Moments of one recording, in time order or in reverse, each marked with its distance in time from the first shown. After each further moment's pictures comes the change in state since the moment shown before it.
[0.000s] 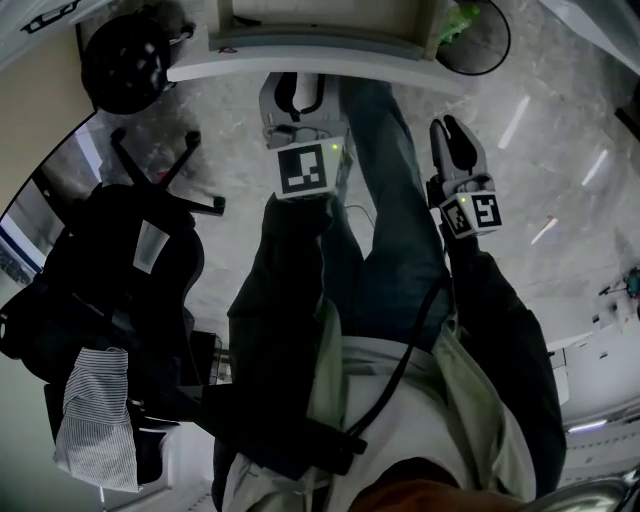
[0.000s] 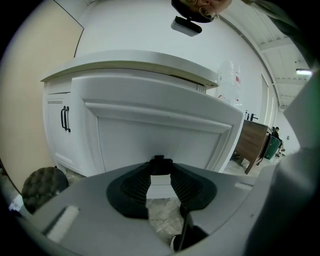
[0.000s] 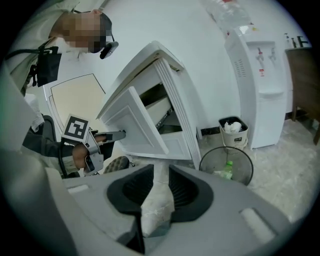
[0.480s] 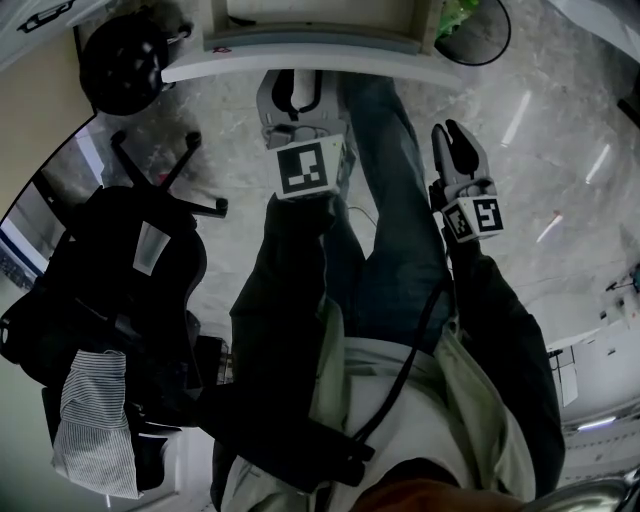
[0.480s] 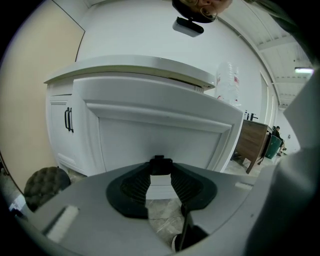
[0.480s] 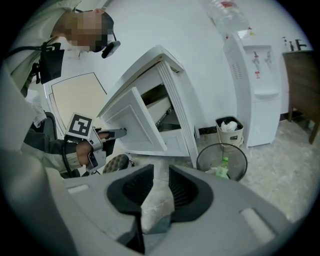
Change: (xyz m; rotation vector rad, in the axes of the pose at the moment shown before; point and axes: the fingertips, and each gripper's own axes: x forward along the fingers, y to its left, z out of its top) left arm -0.014 0.000 -0.009 0.013 -0.014 0.016; right arm -0.022 0.006 -0.023 -0.018 0.008 -0.020
